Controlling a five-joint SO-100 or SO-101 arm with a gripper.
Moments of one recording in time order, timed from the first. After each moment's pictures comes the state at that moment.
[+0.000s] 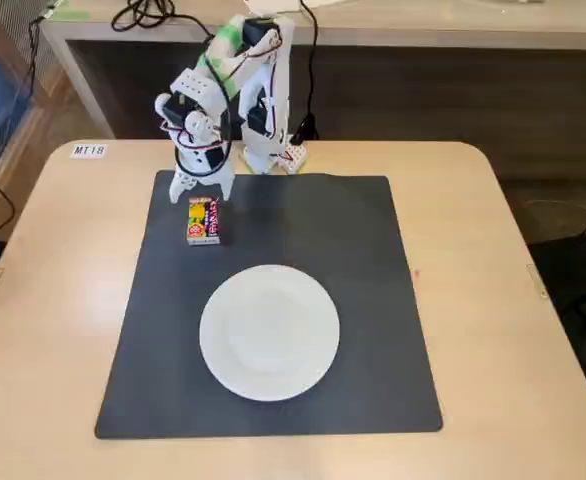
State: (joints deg) arm 37.8 102.6 114.1 86.8 47.5
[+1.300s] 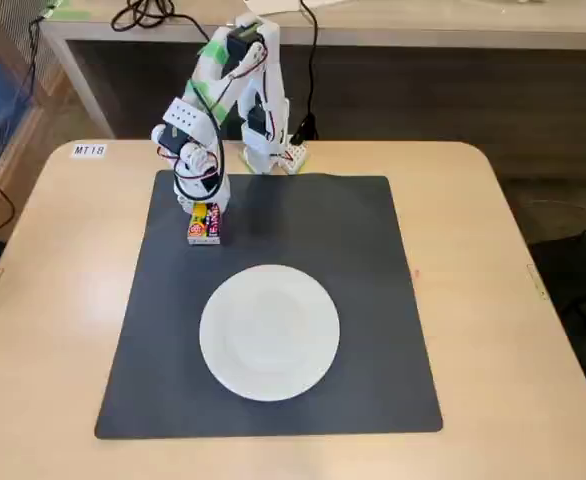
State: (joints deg) arm 35.5 90.5 108.5 83.9 51.2
